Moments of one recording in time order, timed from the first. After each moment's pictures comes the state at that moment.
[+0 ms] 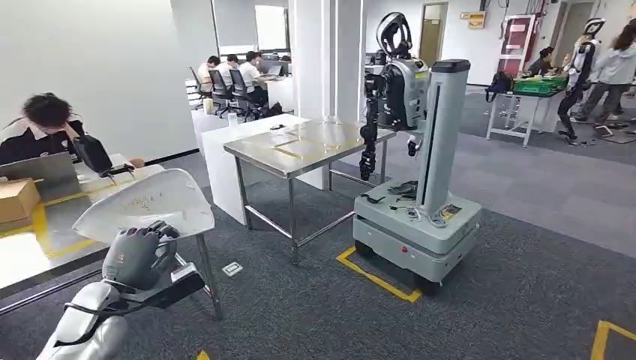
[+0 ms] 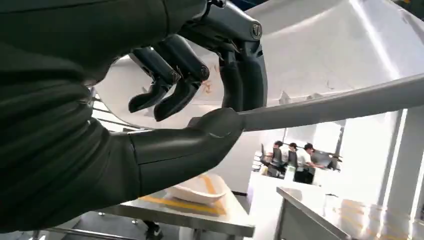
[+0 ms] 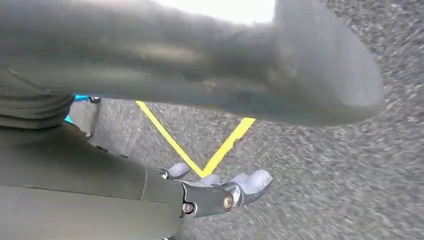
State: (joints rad) left arm -1.05 0.10 -0.36 -0.50 -0.95 0.41 -0.46; right arm -0.07 0.14 -1.03 -0.19 1.21 -0.15 -0.13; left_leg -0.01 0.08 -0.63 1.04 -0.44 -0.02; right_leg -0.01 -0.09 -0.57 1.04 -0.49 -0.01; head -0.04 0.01
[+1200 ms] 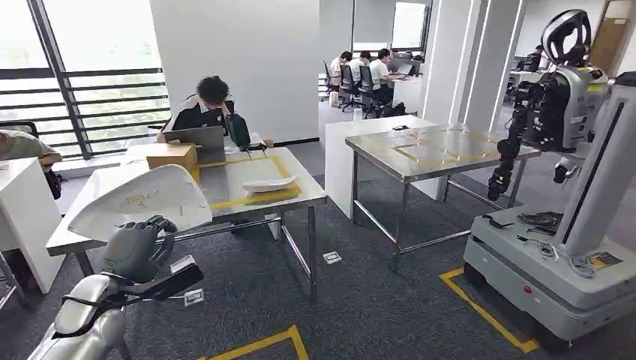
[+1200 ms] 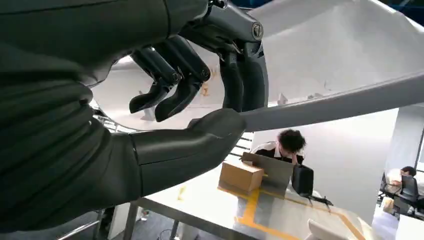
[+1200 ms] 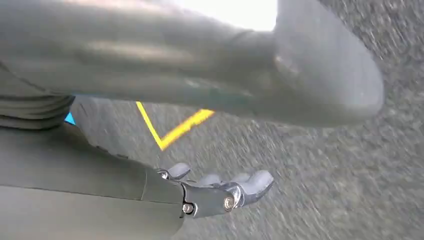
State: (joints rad) left arm -1.08 0.08 -0.35 -0.48 -0.98 0.39 -0.45; right arm -0.08 0.14 -1.05 -0.19 1.15 -0.11 -0.11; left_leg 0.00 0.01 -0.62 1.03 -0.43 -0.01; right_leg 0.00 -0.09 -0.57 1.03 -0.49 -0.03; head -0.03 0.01
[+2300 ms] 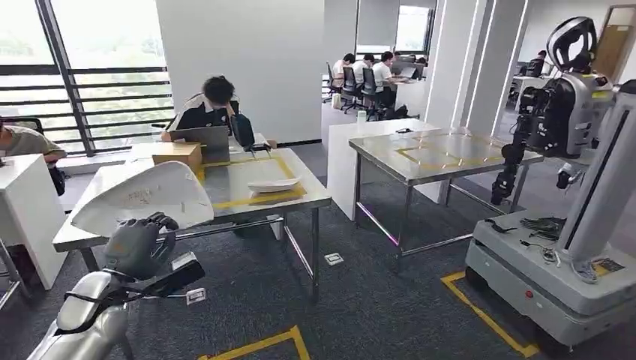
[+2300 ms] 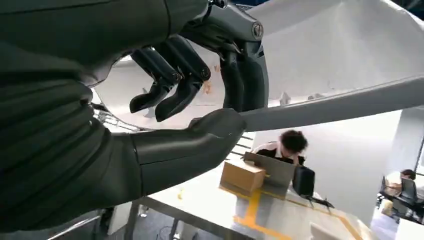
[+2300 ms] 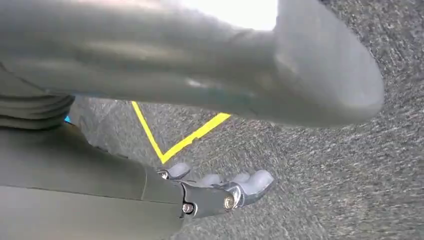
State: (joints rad) left arm -1.09 0.08 -0.35 -0.48 -0.98 0.38 -0.45; right arm -0.08 0.14 -1.08 -0.19 1.13 -0.07 -0.12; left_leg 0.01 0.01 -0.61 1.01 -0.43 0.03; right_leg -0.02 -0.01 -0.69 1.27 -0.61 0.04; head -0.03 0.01
